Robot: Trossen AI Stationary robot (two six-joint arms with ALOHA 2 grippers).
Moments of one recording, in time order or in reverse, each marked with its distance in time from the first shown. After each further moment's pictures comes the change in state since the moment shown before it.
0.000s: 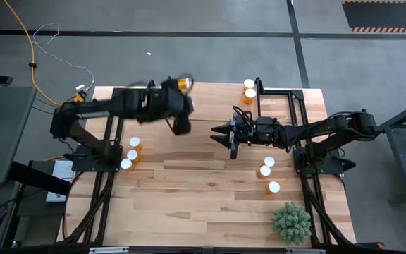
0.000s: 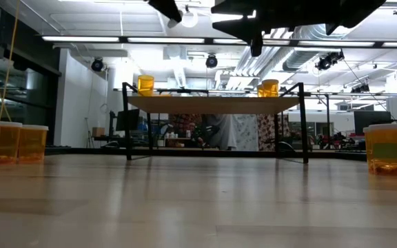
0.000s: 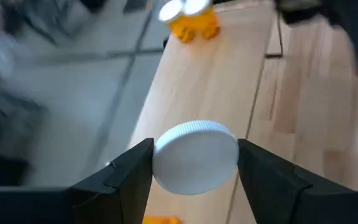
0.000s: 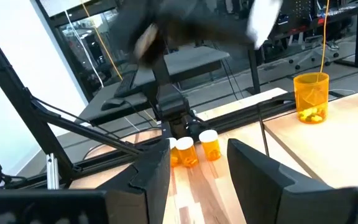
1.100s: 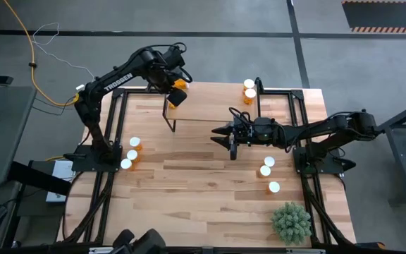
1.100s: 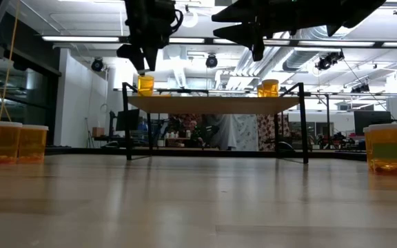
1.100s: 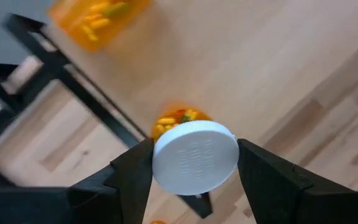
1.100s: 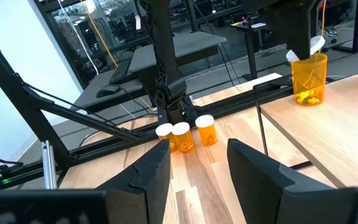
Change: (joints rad) left arm 0.521 0.290 0.270 -0.558 0.538 -0.368; right arm 0.000 0.000 0.000 -0.059 0.000 0.008
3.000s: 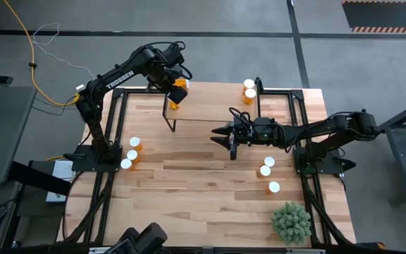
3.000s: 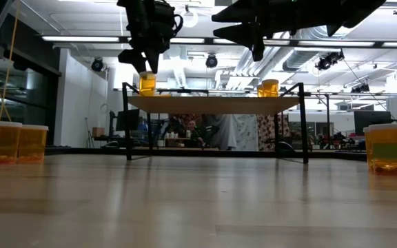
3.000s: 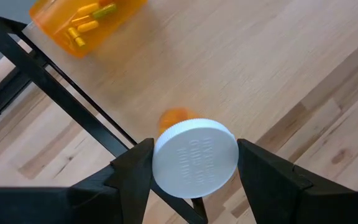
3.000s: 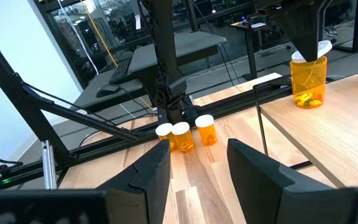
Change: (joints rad) left arm 0.036 0.027 0.000 0.019 0.095 0.015; right arm 0.000 0.000 0.000 -0.001 0.000 0.000
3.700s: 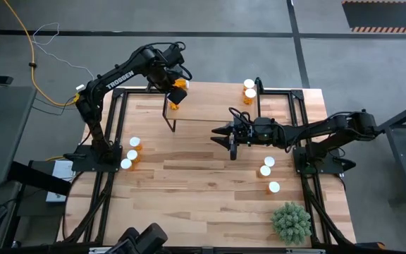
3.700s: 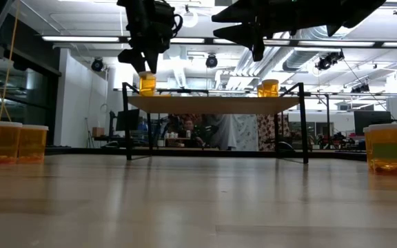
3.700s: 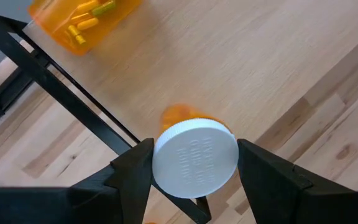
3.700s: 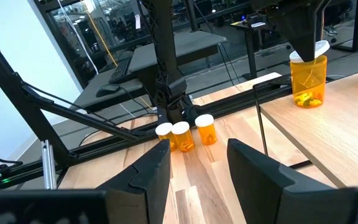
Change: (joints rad) left arm -0.004 0.000 0.000 -0.010 -0.008 0.019; right arm 0.000 0.000 0.000 -0.002 0.000 0.000
